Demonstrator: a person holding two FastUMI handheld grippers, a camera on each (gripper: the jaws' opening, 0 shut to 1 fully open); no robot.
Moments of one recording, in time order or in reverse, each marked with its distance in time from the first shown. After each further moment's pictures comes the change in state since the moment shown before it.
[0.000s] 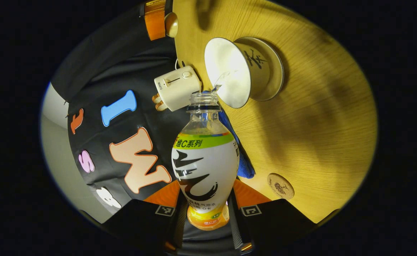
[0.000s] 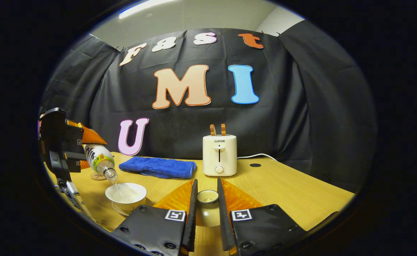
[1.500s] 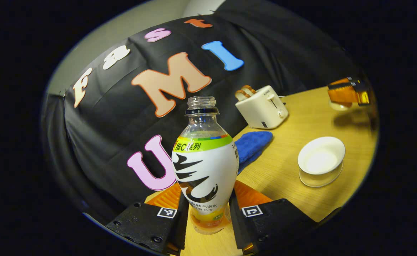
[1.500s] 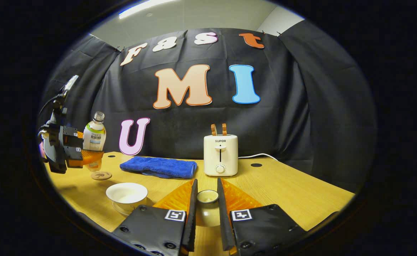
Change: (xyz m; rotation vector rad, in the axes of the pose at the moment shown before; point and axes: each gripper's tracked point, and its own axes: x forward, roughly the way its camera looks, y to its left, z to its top) left arm 0.008 0.001 -0.029 -1.422 -0.144 0.079; right arm 0.001 0.002 -0.001 0.001 0.003 0.012
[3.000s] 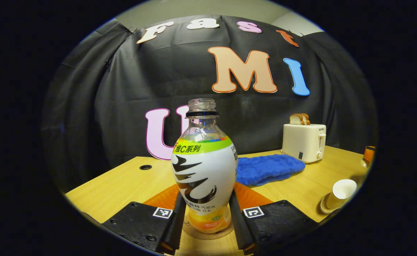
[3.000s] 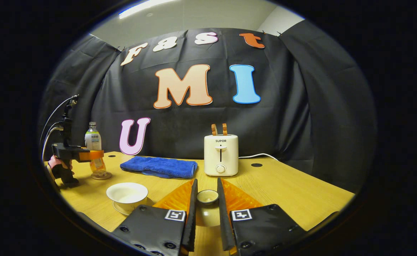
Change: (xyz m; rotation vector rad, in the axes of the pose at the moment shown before) left arm 0.048 0.057 -0.058 -0.537 0.000 0.147; right arm 0.000 0.000 0.000 -0.002 -0.001 0.001
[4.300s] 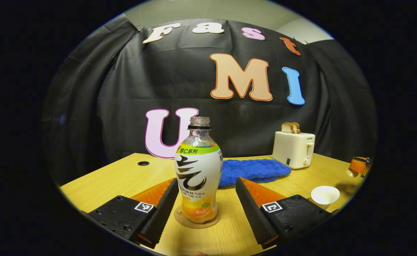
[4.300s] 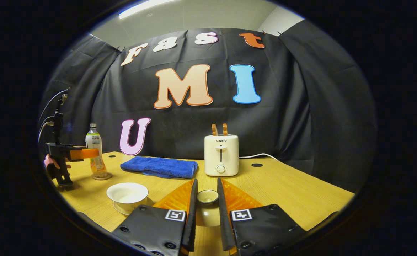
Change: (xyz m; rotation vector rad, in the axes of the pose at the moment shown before) left arm -0.044 -0.012 0.012 -0.057 -0.038 -0.021; right arm 0.000 0.000 0.000 0.002 0.000 0.003
